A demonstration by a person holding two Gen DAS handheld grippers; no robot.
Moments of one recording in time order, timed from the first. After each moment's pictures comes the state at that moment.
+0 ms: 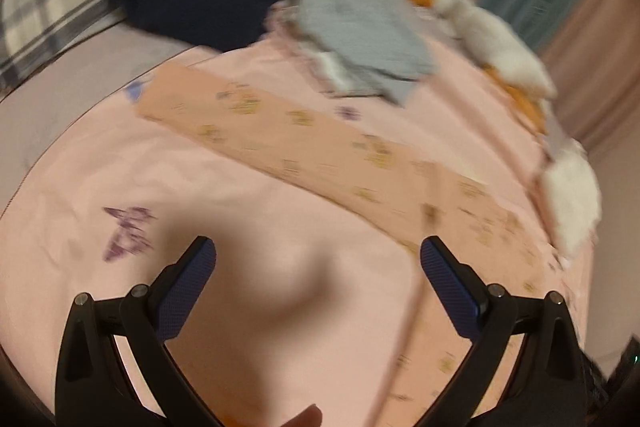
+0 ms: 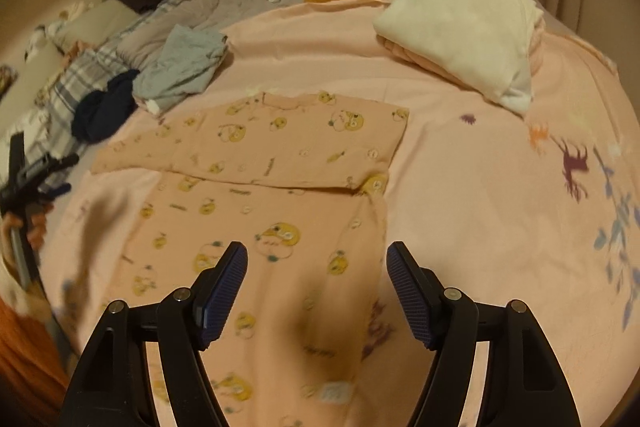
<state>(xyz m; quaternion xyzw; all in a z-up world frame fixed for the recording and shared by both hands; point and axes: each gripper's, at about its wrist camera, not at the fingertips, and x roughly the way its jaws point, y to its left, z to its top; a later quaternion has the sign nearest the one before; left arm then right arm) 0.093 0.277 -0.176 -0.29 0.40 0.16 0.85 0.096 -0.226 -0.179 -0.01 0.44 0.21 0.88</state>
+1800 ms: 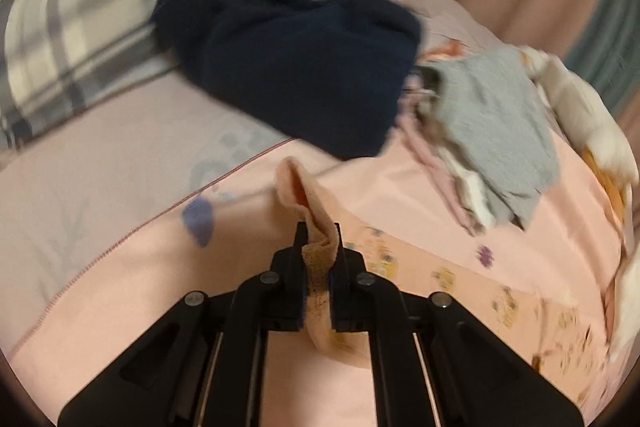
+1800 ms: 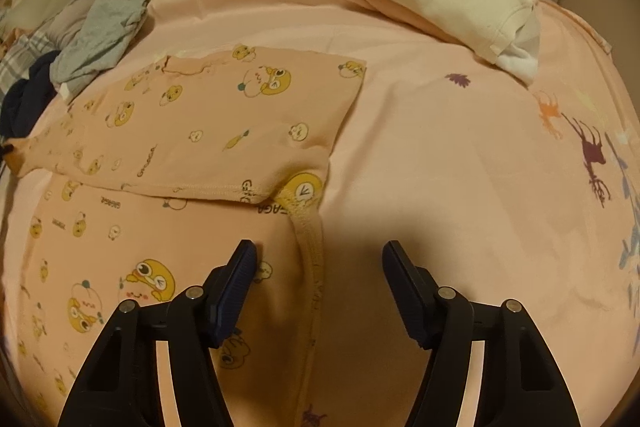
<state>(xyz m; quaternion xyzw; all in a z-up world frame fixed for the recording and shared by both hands) 0.156 0.395 -0.191 -0.26 0.36 0.28 0.85 0.172 -0.232 -0.255 -0.04 0.47 0.12 0.87</state>
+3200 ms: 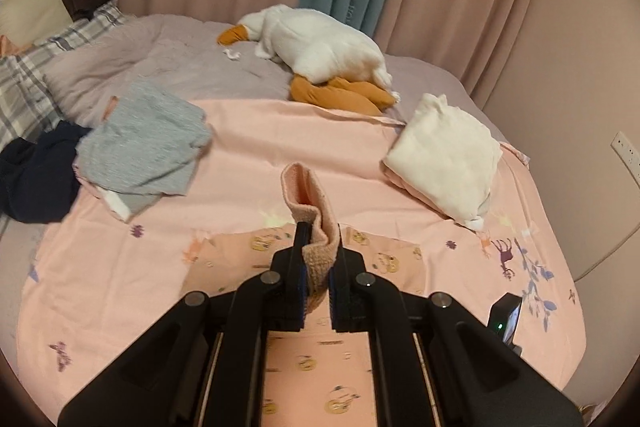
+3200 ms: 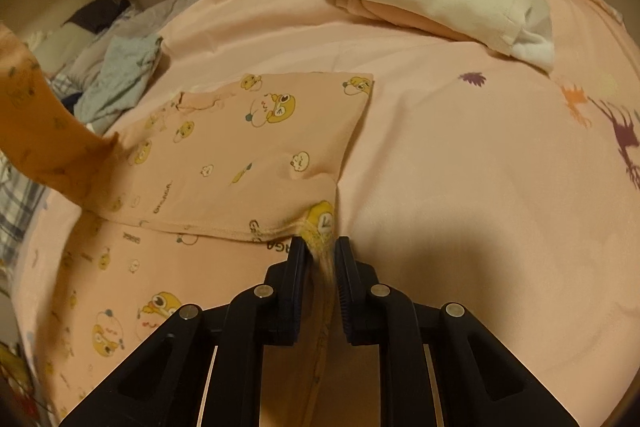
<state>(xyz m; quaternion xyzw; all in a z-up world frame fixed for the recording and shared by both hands) 0.205 0.052 -0.029 -0.12 0.35 -0.03 0.93 0.184 -0.253 -0.261 0.05 0.44 0.18 0.88</state>
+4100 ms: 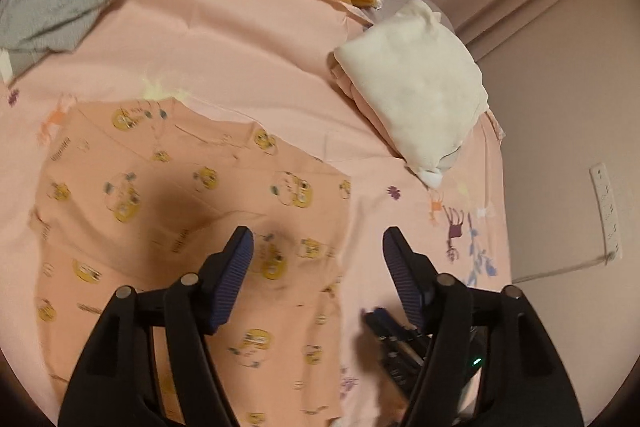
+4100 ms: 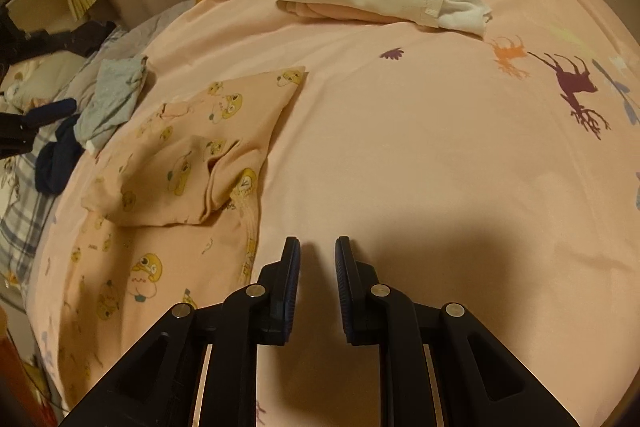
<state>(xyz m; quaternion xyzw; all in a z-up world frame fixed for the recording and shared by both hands) 0.275 -0.042 -0.120 -0.25 0.49 -0.09 0.83 0.160 -0.313 -0.256 0.08 0.45 0.16 0.87</state>
